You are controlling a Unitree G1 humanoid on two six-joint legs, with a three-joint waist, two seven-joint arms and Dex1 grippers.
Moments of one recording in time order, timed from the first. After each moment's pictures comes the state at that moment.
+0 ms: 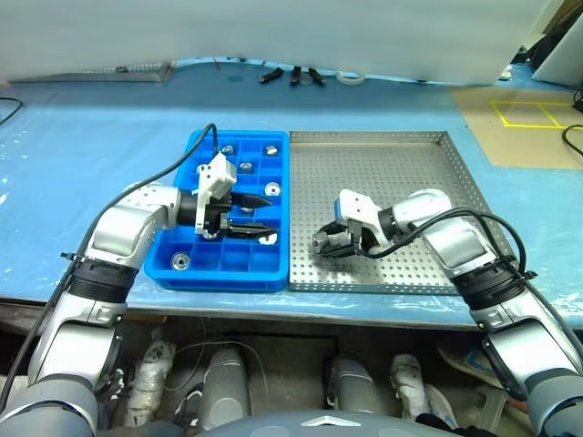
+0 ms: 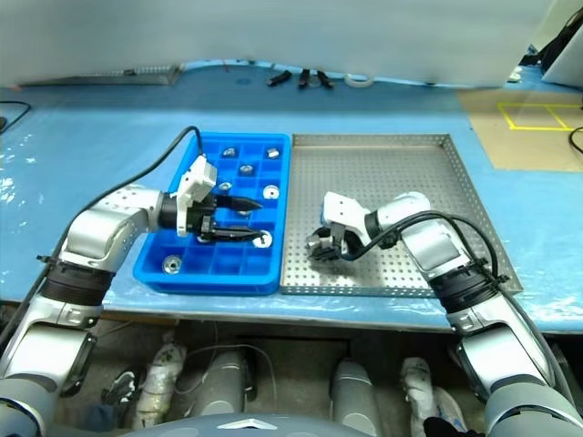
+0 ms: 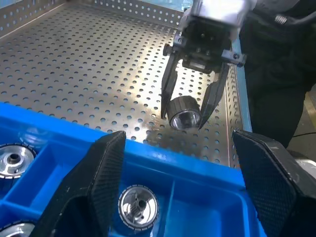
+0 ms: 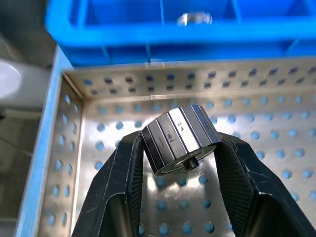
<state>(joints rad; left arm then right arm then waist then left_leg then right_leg) -0.67 0.58 -0.14 0.11 -0.41 0.52 -1.26 -0.67 -0.63 0.36 0.04 0.10 0.45 1.29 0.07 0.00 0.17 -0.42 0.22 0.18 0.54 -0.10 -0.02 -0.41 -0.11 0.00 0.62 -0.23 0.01</state>
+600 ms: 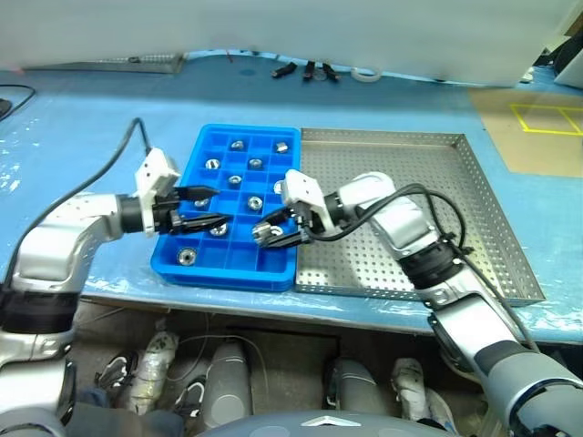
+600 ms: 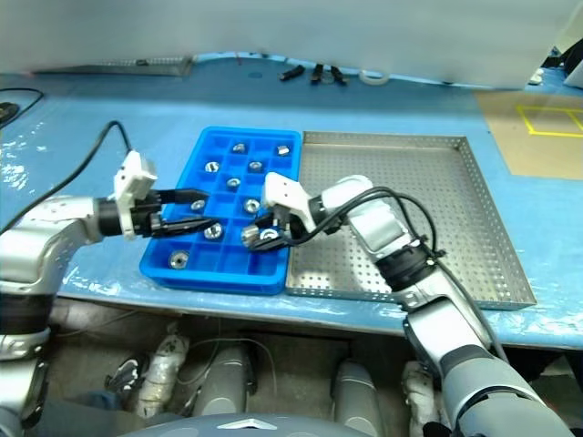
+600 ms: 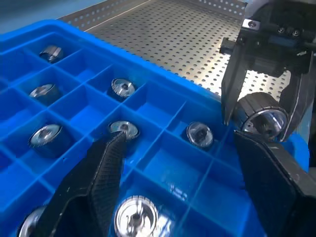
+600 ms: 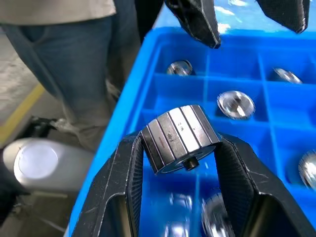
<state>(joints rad) -0.37 0.79 0.15 -0.15 -0.50 0.65 -1.10 -0.85 -0.31 0.45 0.18 0.16 0.46 1.28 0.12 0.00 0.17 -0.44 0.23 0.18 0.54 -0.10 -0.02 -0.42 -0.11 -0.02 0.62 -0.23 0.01</state>
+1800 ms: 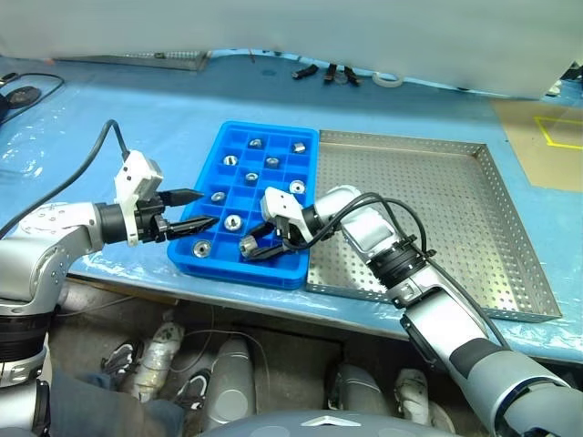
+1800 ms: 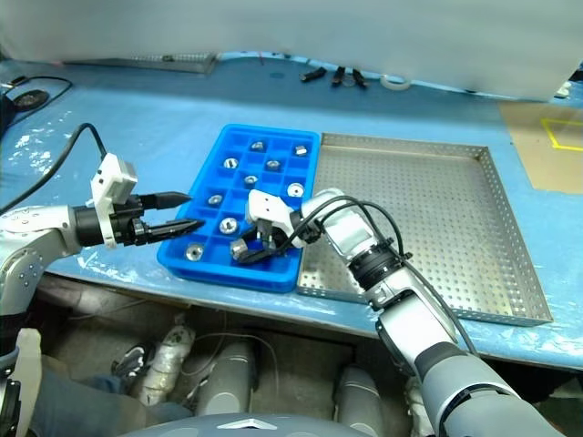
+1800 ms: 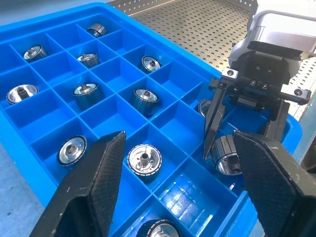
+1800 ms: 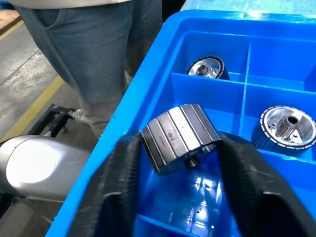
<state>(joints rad) -0.33 0.84 0.18 -0.25 -0.60 0.75 -0.99 -0.85 -0.21 0.45 0.42 0.05 0.31 1.31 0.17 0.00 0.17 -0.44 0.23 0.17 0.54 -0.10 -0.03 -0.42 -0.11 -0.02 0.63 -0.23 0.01</state>
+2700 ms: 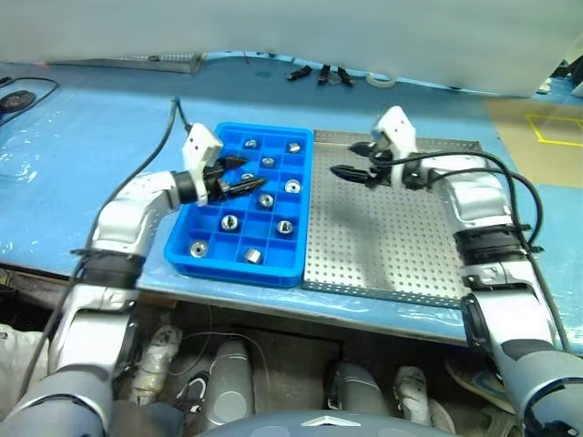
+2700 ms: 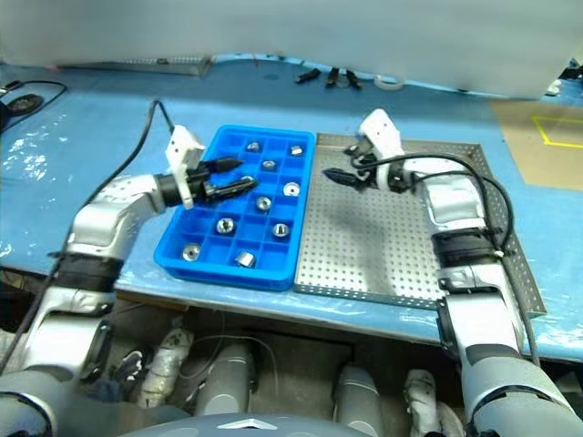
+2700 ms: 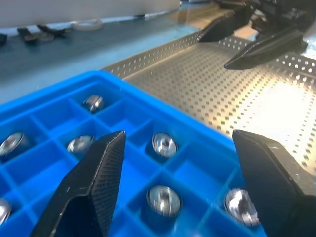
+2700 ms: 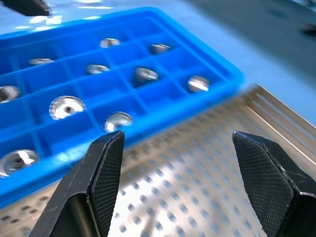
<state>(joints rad) -0.76 0.45 -0.04 0.32 -0.37 0.37 -0.95 -0.80 -0.53 -0.02 0.25 0.12 0.59 0.89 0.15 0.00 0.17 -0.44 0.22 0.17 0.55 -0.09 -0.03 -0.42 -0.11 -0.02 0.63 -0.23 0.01</state>
